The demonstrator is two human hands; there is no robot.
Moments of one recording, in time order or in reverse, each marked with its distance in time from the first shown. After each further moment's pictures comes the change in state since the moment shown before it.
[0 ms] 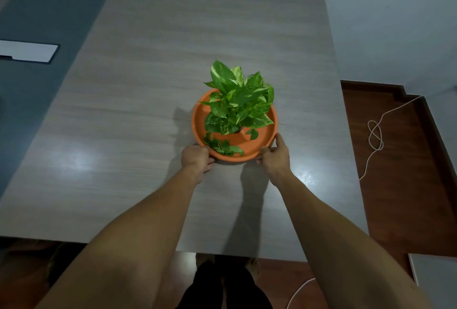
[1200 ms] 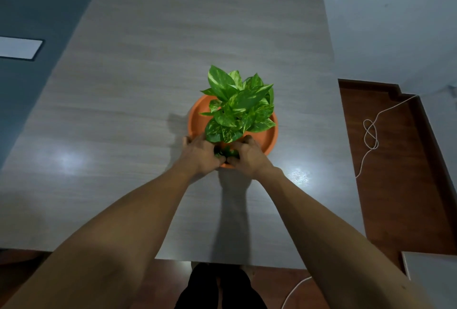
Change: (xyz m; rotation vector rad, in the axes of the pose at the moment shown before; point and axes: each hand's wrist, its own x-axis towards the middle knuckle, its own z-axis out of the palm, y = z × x) left_hand 0.001 0.026 0.014 1.445 -0.119 0.735; right_hand 0.012 -0.021 0.032 -0.958 -0.425 -0.425
